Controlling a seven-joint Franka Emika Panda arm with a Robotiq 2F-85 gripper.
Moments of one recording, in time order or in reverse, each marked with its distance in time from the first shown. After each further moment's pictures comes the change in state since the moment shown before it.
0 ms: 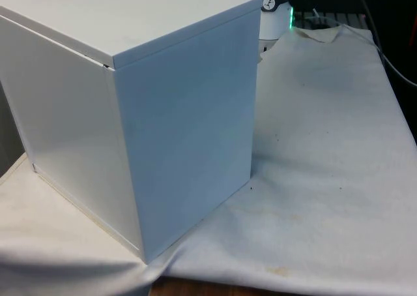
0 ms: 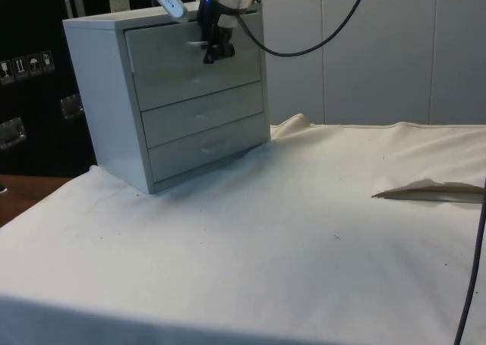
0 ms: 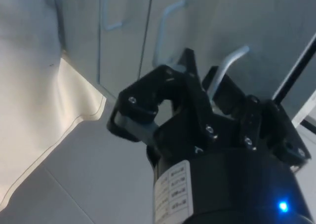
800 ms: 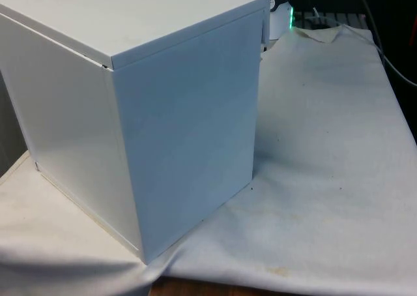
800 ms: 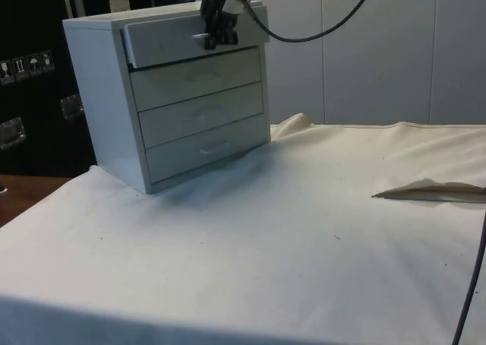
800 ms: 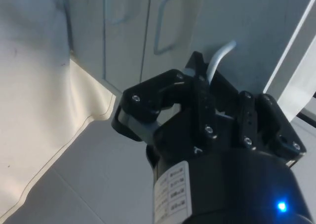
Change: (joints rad) arm 0.006 -0.165 0.062 -0.062 -0.003 -0.110 -0.016
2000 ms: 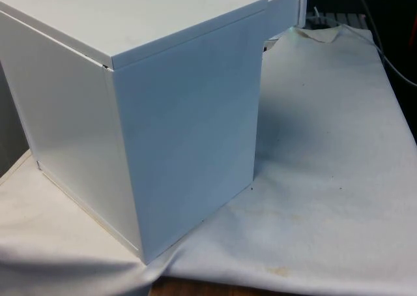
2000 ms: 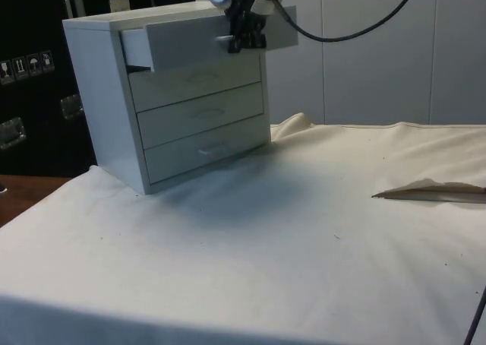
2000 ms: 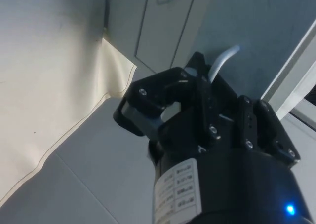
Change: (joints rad) arm 0.001 -0.237 0.207 -0.199 -0.002 -0.276 0.115
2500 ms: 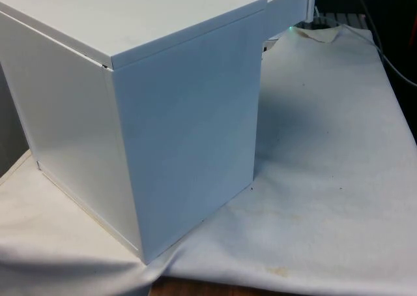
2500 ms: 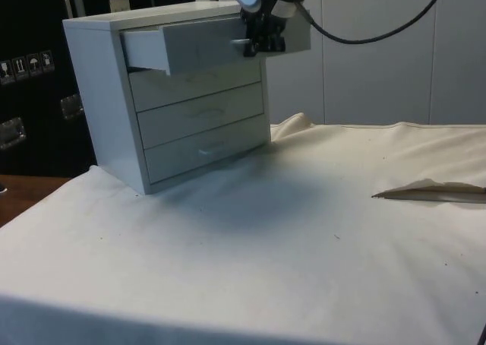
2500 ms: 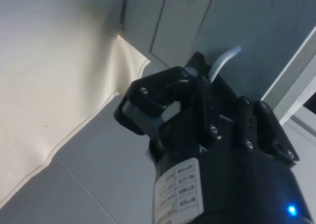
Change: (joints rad) arm 0.000 -0.108 0.028 -0.095 -0.025 -0.047 0.019
